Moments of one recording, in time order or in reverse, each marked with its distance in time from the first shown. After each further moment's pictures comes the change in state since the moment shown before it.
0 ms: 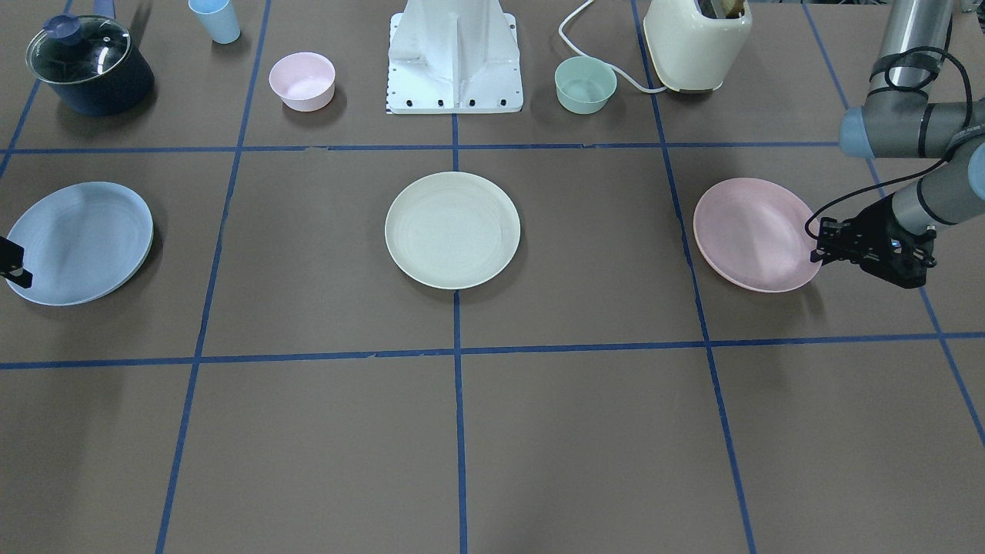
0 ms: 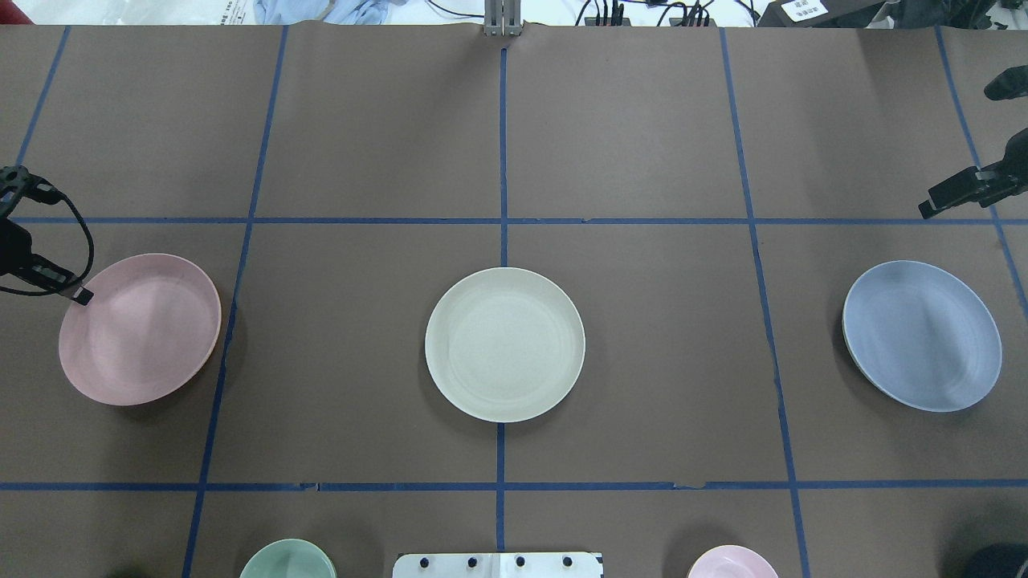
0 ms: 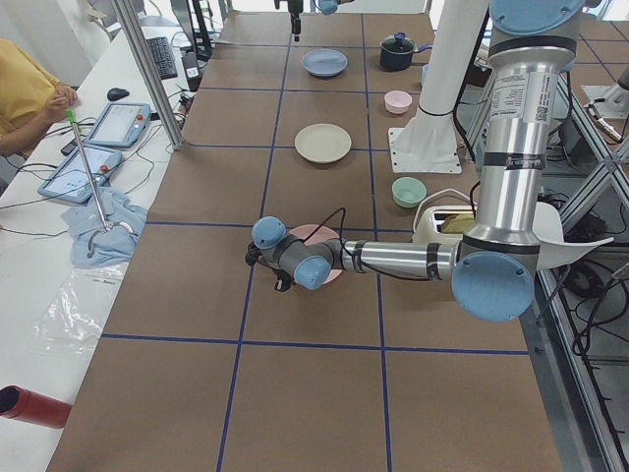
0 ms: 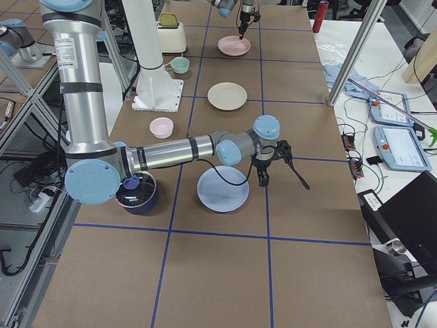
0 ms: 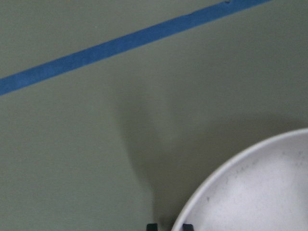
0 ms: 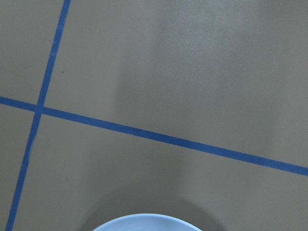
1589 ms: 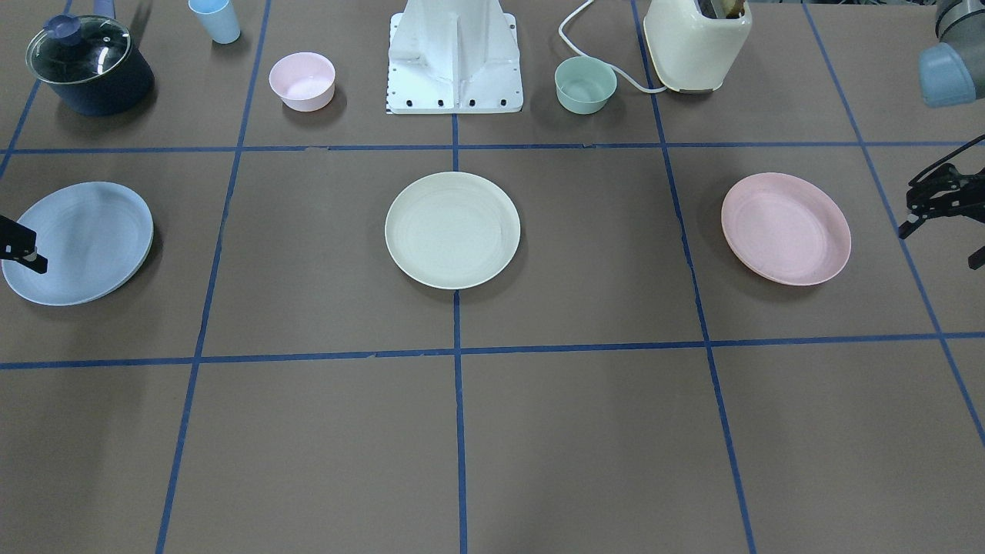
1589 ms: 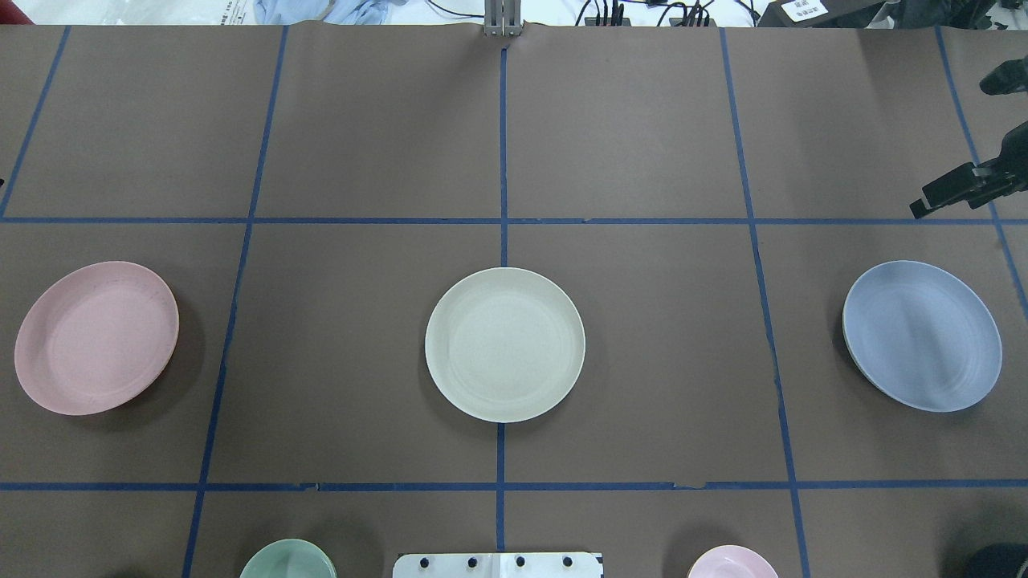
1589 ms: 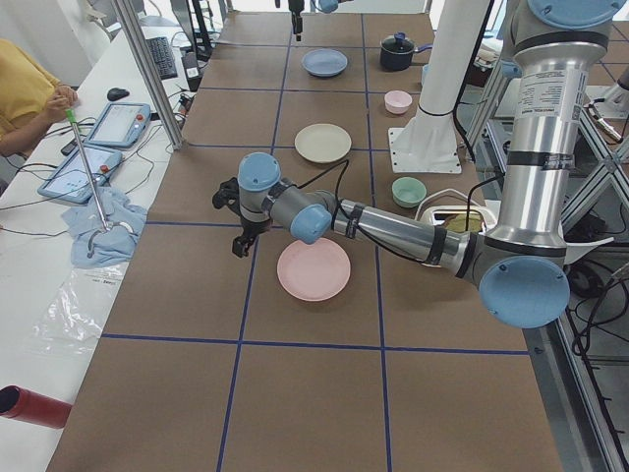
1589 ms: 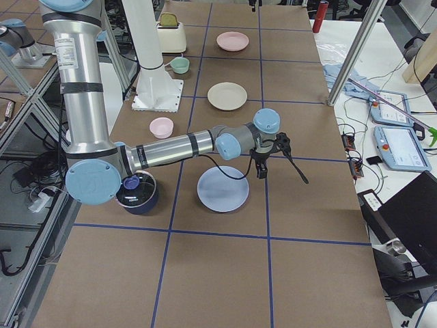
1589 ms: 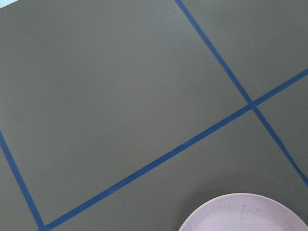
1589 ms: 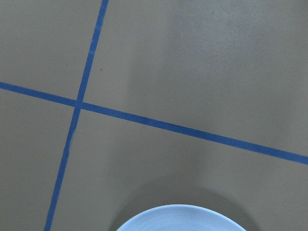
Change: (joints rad) left arm -0.262 0.003 -0.211 0.147 0.135 0.246; right arm 0.002 0.002 0.044 -0.041 0.047 0.000
